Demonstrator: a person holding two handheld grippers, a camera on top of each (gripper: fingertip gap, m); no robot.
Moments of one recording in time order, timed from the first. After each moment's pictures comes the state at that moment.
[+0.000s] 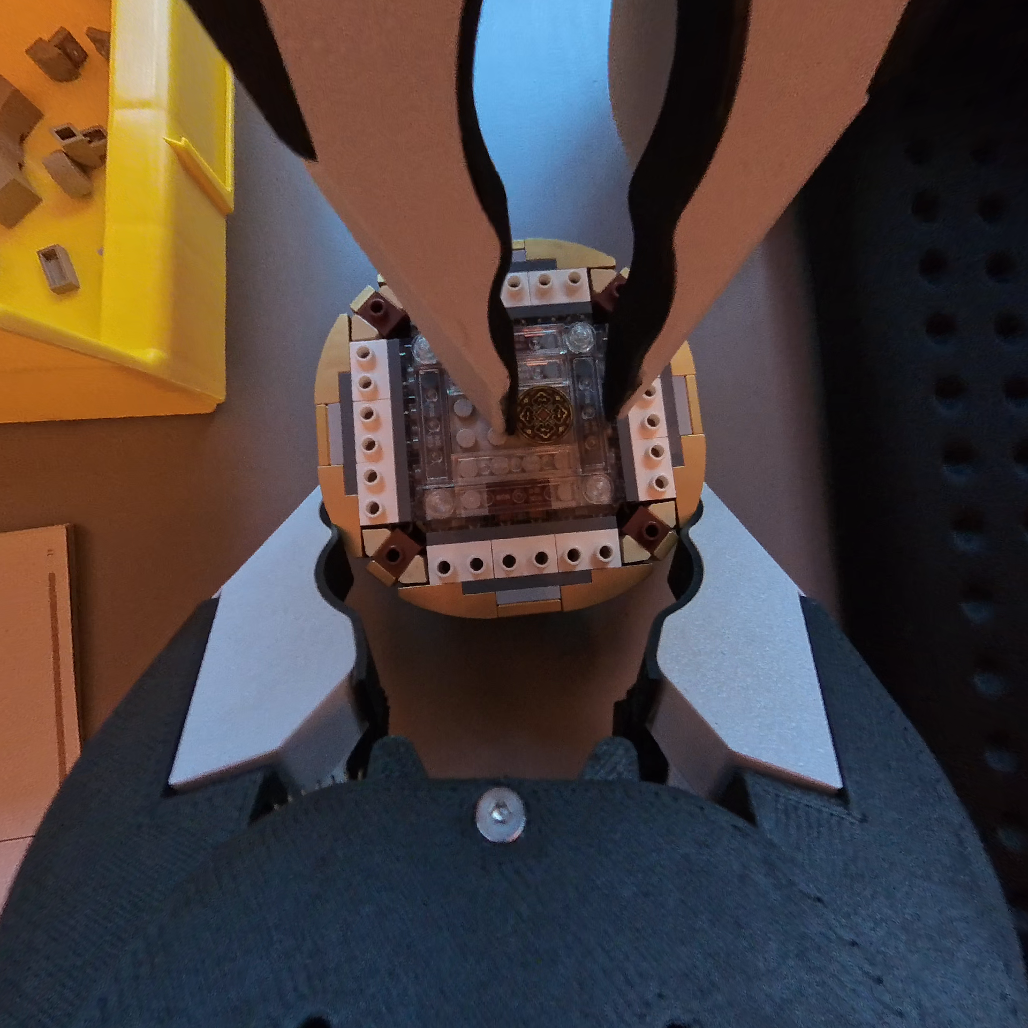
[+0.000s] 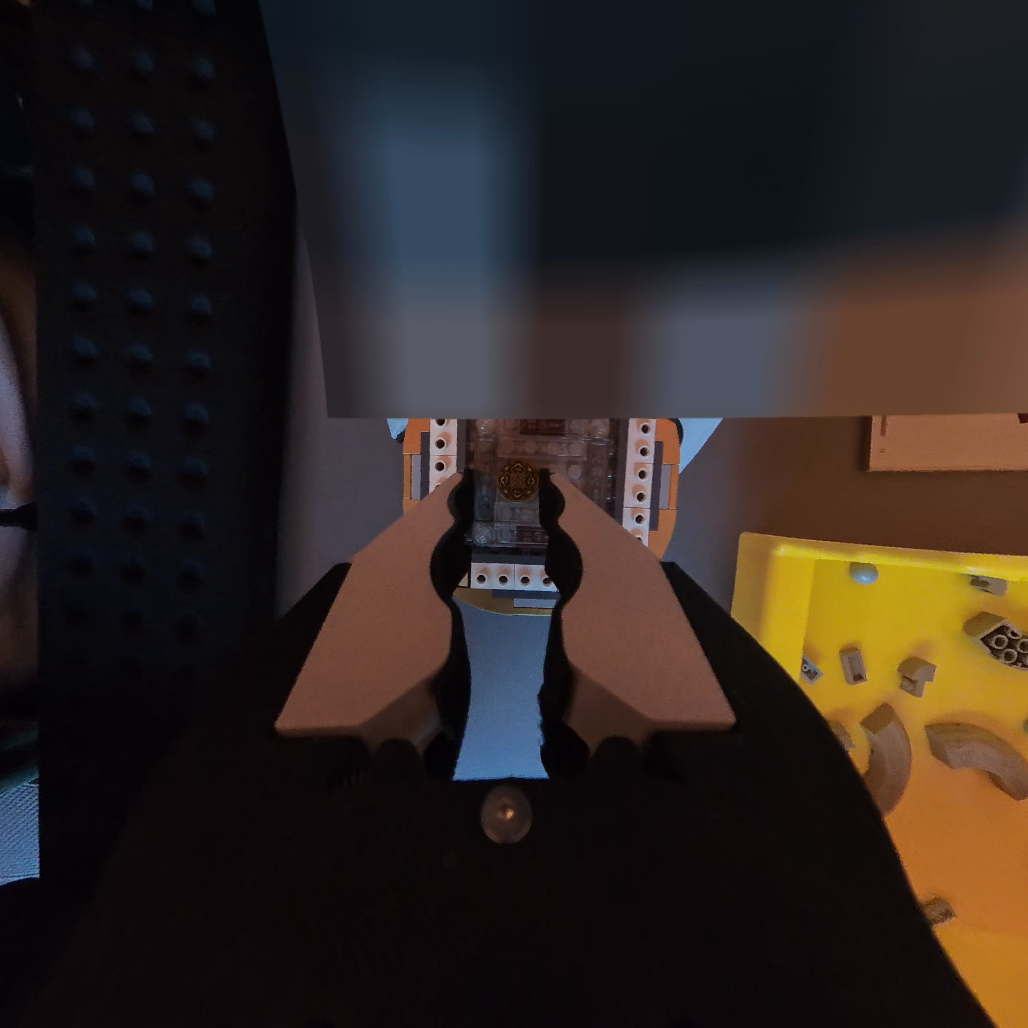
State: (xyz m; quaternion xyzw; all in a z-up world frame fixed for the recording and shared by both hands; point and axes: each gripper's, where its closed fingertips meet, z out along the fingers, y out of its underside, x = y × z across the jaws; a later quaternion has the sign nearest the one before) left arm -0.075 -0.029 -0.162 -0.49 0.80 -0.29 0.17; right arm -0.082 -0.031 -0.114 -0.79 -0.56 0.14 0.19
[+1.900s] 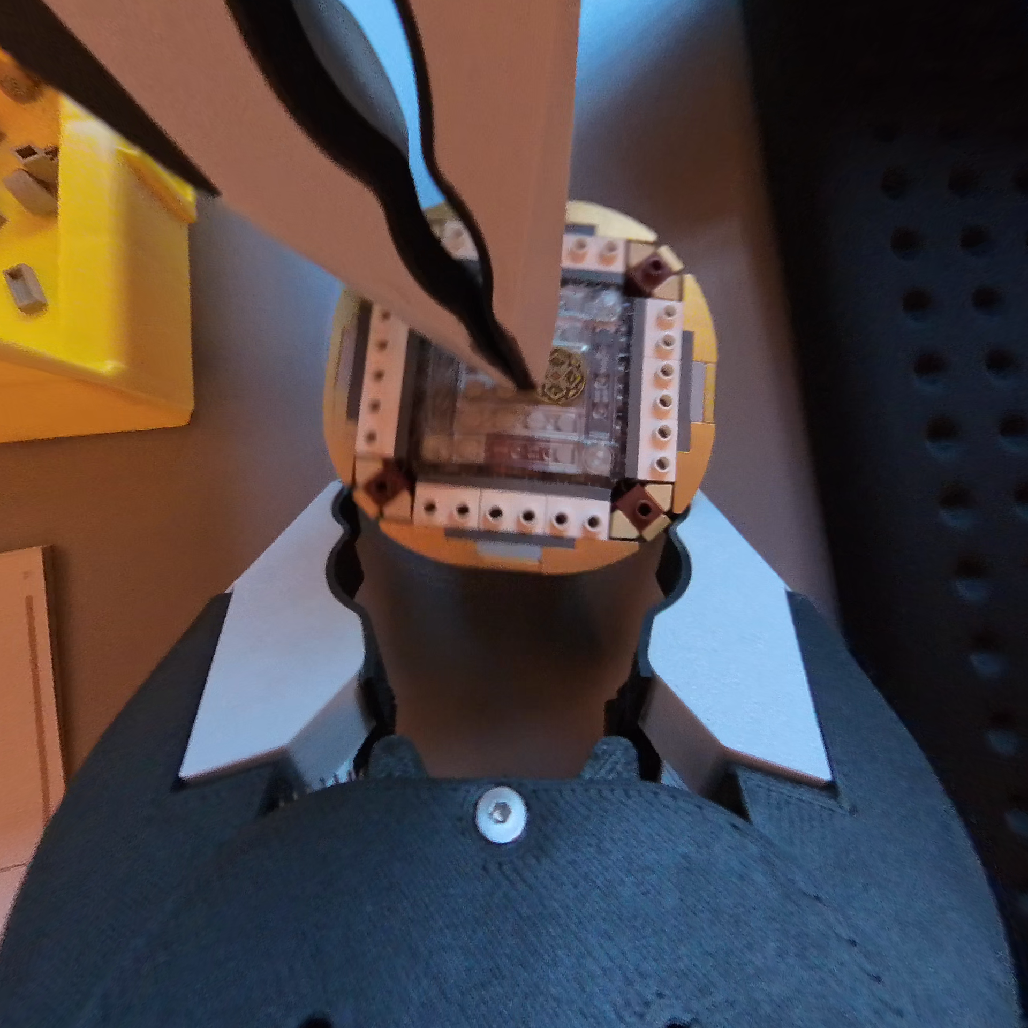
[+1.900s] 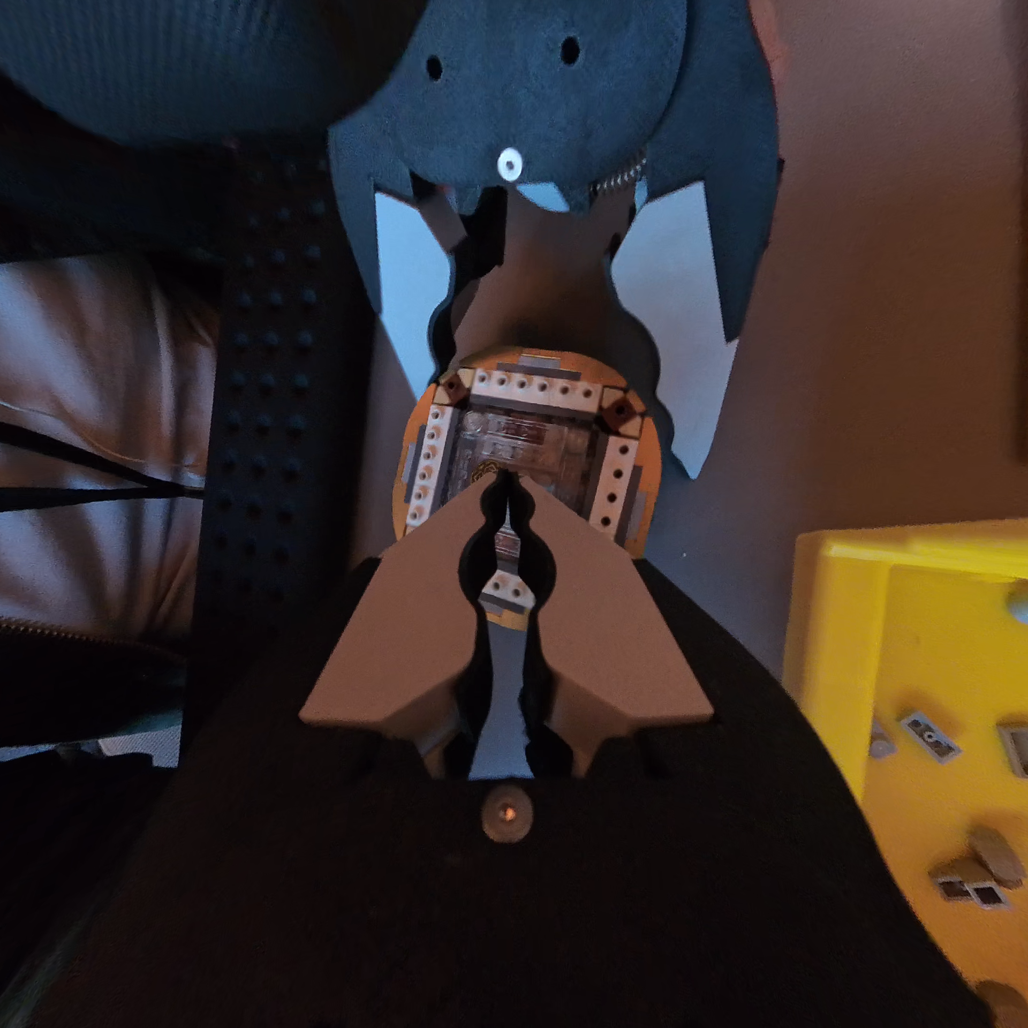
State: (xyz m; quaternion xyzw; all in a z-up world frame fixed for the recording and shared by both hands) left arm -0.078 -0.036 -0.164 -0.47 0.81 -0.30 0.16; right arm -0.079 -0.038 -0.118 -0.79 -0.51 0.31 0.13
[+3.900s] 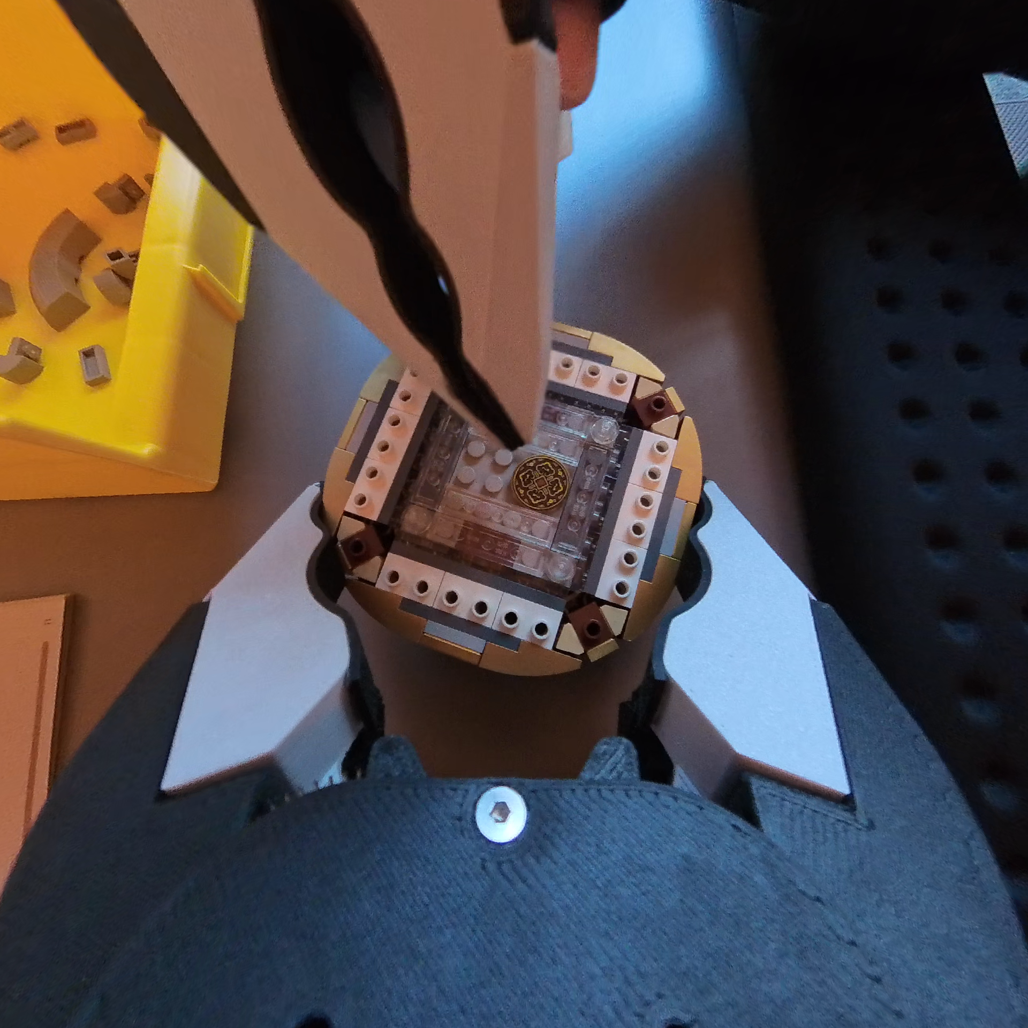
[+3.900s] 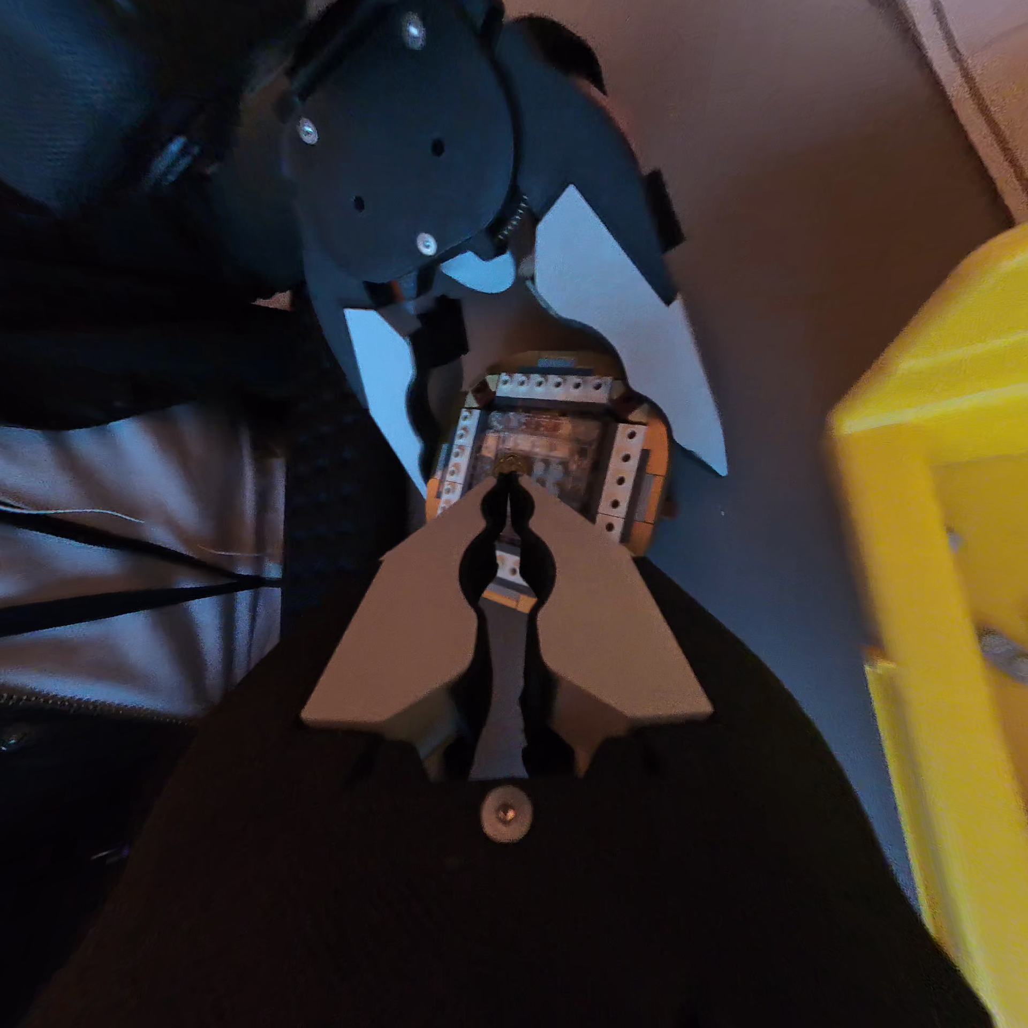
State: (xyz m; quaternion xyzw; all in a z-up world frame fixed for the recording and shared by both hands) left arm -0.055 -0.048 -0.152 -0.48 0.78 -0.33 0.22; right arm -0.073 -0.039 -0.105 -0.83 -0.38 0.38 0.17
